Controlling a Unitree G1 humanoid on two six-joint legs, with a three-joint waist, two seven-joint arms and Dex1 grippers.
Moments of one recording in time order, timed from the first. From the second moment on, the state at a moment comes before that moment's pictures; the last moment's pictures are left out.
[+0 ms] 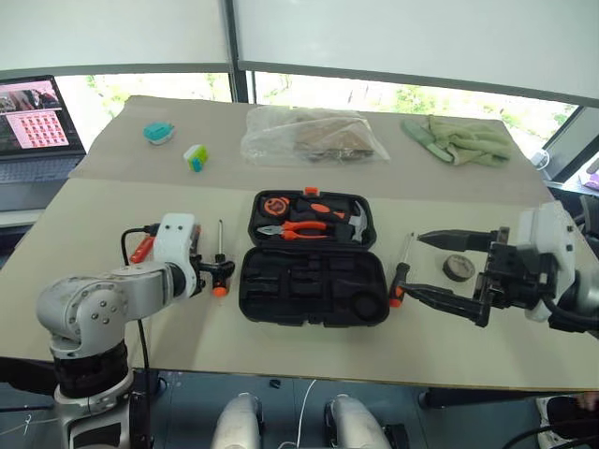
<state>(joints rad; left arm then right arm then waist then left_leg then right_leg) -0.44 0.46 0.33 -0.45 -0.91 1.61 0.19 -0.02 -0.95 -0.45 -0.68 0.84 0.70 0.90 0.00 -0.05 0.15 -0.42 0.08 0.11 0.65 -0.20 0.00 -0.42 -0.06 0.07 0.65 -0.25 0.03</state>
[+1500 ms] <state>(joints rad) -0.74 0.88 -0.36 -0.07 -0.39 0.43 -0.97 -0.02 -0.93 -0.47 -0.68 0.92 0.69 0.82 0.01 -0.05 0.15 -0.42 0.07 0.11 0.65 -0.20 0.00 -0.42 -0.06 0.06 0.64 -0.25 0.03</state>
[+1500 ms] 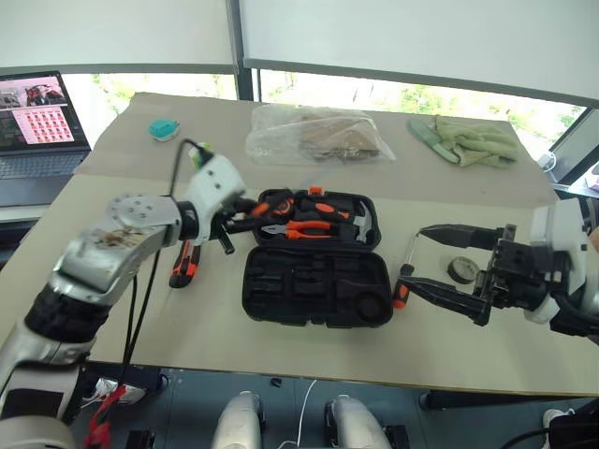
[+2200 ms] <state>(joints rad) -0.94 0.61 -0.51 0.48 0.03 0.04 -1.30 0.06 -0.93 -0.52 -0.75 0.96 0.71 0.70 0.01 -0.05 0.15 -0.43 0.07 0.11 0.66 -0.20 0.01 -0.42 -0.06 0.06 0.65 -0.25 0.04</state>
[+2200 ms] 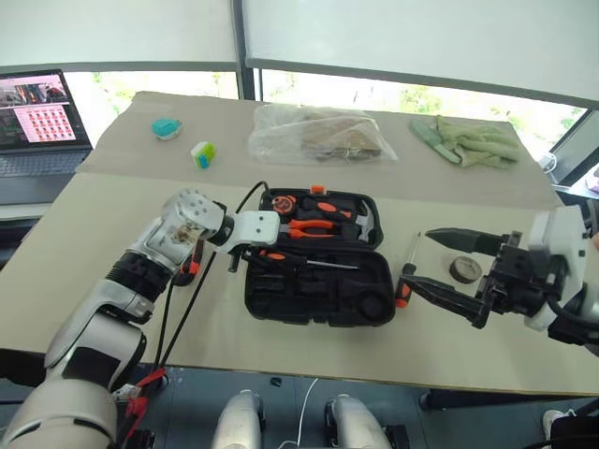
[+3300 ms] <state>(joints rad) -1.01 0.48 -0.41 0.59 0.08 0.00 -1.35 0.09 -0.91 -0.49 -0.75 0.94 0.70 0.70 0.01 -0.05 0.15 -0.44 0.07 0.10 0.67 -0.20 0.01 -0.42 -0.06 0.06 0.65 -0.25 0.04</state>
